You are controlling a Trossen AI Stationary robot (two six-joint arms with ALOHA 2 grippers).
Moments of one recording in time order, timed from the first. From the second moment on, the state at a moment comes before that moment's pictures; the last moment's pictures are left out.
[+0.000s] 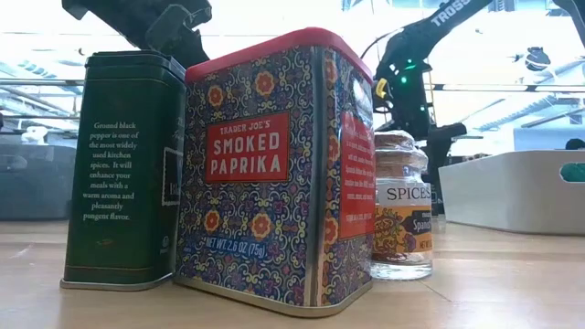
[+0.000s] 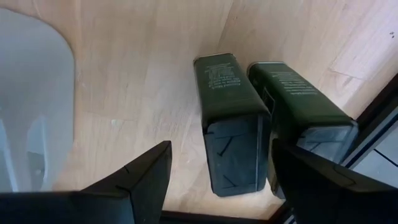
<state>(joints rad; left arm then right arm) -0.05 1.11 0.71 -0.18 -0.33 -0.05 -0.61 1.77 1.28 -1.12 0.23 -0.88</state>
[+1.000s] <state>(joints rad) -0.05 1.11 0.71 -0.17 -0.33 -0.05 -0.63 1.72 1.18 -1.08 0.23 -0.85</state>
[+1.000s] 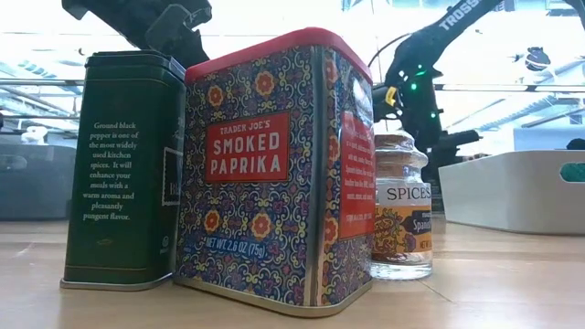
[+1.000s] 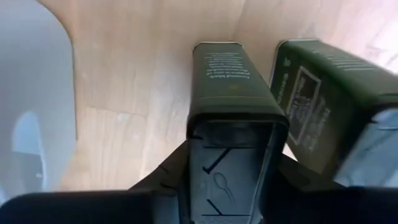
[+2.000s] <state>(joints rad) -0.05 1.11 0.71 -0.17 -0.33 -0.05 -0.39 1.54 1.43 -1.57 0.11 -0.39</state>
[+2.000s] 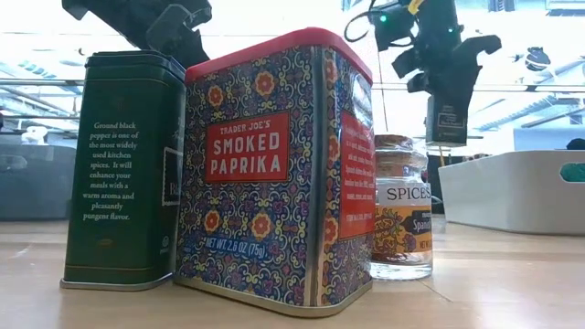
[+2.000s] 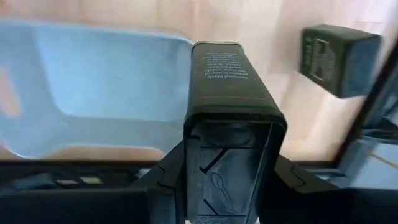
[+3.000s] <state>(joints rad) -0.04 1.24 0.71 -0.11 -0.34 -0.04 -0.35 1.40 1.05 -1.42 0.02 -0.35</state>
